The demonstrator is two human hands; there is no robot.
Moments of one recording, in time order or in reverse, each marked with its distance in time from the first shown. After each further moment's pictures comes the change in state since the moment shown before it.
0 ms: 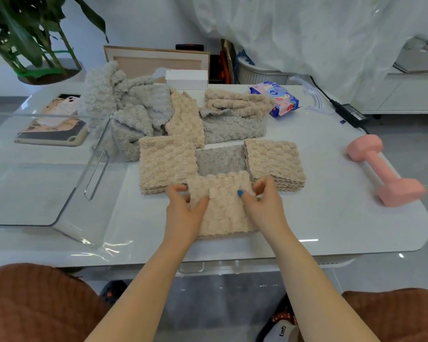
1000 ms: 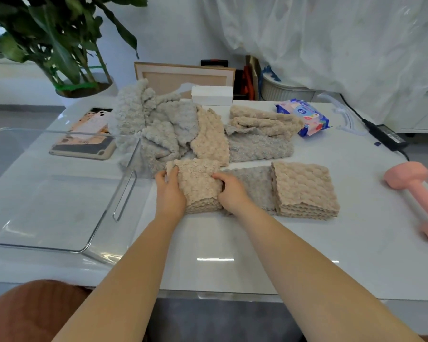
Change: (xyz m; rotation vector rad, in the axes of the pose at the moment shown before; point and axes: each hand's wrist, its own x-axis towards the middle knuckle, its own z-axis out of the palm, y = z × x) left_hand 0.128 -0.033 -0.051 0.521 0.142 0.156; right_hand 0.095 -0.035 0.117 -0.290 -0.364 -0.138
